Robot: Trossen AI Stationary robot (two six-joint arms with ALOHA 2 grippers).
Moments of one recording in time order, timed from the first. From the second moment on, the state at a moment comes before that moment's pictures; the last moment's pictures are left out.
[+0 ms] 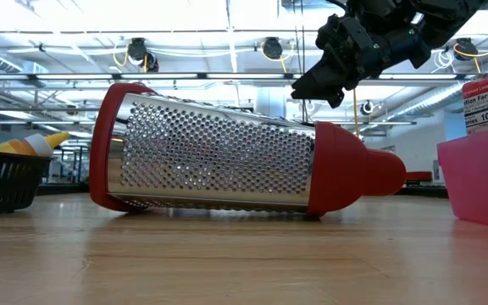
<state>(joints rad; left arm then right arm) -0.96 1.20 0.94 -1.07 0.01 -2.19 -0.26 1.22 0.70 0.23 -0.24 0.09</state>
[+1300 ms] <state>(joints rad) 0.43 1.06 0.94 -0.96 -0.22 -0.49 -0.26 1.22 0.69 0.24 -0.24 0.09</state>
